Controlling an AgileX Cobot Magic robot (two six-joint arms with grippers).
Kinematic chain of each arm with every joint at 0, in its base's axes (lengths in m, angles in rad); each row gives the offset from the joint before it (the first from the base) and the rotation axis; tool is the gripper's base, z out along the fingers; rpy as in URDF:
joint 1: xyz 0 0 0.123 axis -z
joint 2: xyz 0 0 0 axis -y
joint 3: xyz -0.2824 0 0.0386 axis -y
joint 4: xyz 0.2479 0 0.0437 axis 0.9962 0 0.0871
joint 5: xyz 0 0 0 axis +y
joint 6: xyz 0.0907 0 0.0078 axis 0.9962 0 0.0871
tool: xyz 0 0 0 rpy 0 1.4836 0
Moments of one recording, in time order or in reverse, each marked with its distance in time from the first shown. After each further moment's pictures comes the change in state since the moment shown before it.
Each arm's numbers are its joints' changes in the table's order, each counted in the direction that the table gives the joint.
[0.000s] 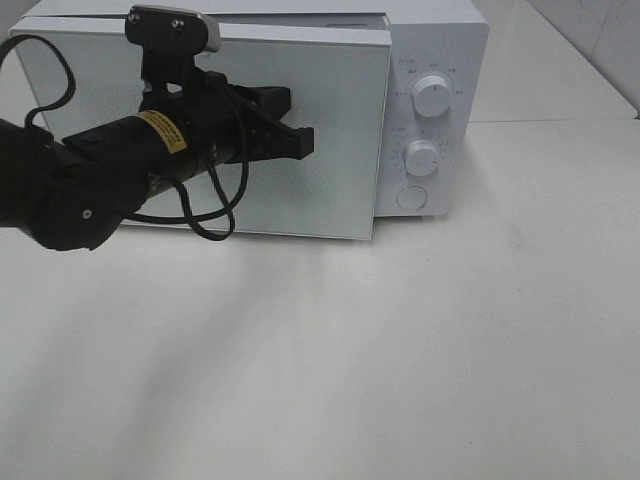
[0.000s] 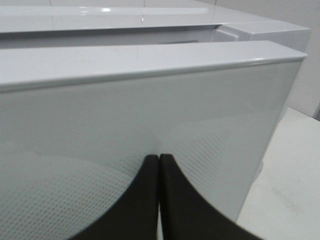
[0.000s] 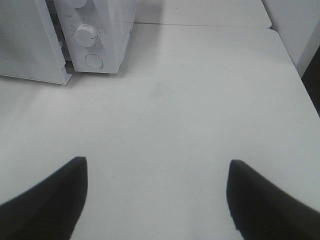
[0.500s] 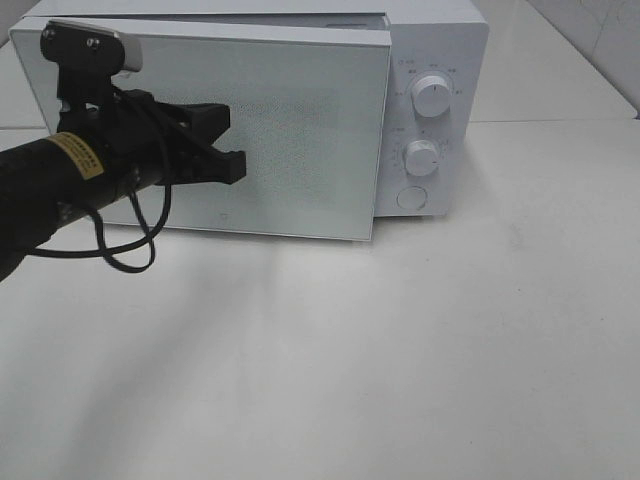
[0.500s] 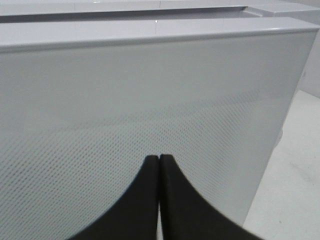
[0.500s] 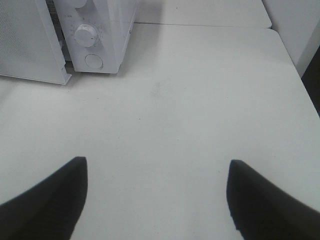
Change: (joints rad) left arm -0.086 0.136 -0.205 0.055 -0.050 0.000; right arm 0.000 0.000 0.000 0.000 0.000 0.000
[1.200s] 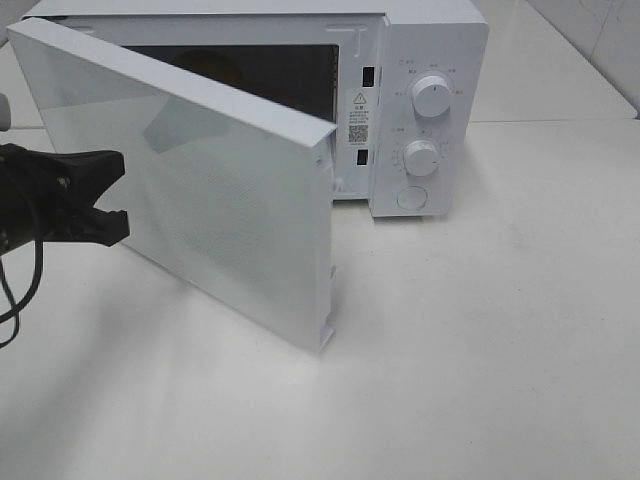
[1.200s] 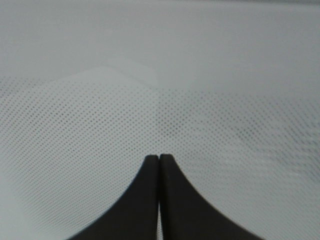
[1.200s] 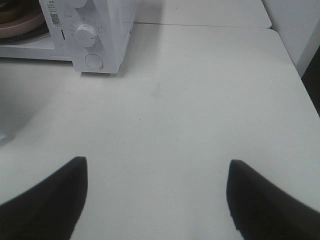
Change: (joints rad) left arm -0.236 0.156 -0.306 0.174 -0.110 0.000; right arm 0.000 0.000 0.000 0.000 0.000 0.000
